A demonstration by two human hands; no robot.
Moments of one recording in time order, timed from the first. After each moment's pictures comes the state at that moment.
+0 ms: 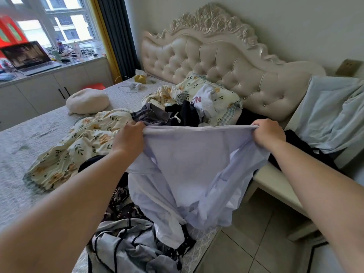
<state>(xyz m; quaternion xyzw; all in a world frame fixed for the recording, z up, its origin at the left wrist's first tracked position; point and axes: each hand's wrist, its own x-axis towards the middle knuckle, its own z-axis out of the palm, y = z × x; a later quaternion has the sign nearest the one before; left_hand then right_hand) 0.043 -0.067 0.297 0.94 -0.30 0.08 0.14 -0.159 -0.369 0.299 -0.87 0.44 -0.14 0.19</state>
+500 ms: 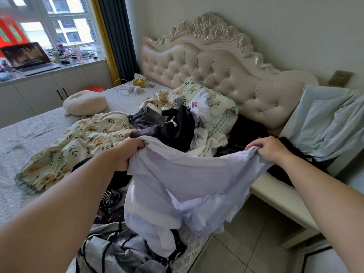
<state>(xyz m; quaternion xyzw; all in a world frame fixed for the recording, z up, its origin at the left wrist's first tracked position) 0.021 -0.071 0.295 0.74 -0.01 -0.39 0.55 -0.203 -0.398 0.283 -0.91 0.34 -0.05 0.25</state>
